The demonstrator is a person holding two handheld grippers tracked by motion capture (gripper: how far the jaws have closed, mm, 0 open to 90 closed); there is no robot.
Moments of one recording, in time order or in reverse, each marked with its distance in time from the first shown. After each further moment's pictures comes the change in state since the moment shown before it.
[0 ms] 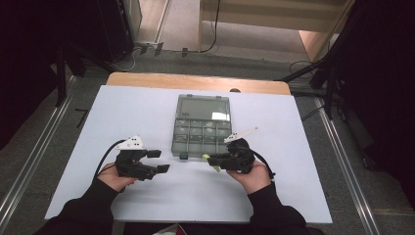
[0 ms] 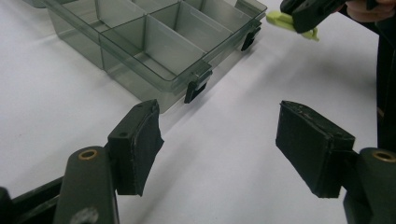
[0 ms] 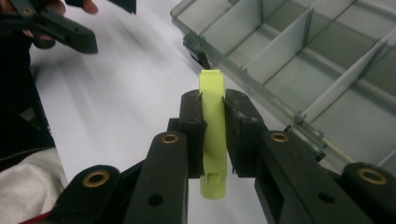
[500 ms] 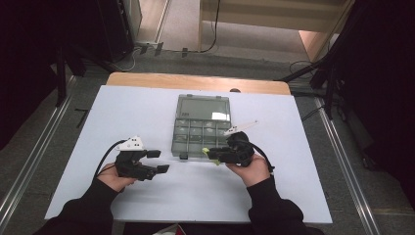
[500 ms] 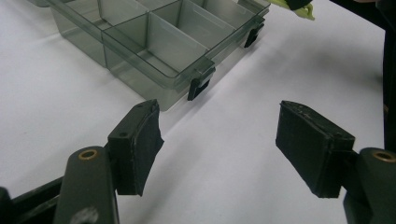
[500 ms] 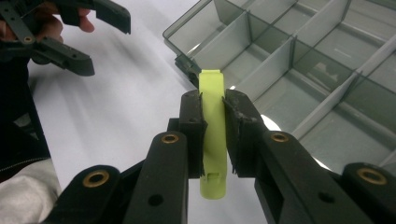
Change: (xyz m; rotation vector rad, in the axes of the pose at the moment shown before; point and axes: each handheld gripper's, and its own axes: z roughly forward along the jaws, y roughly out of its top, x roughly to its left) left arm 0.000 -0.001 0.000 0.004 0.011 0.007; right arm -0.007 0.016 -0.001 -0.005 -0.008 -0.002
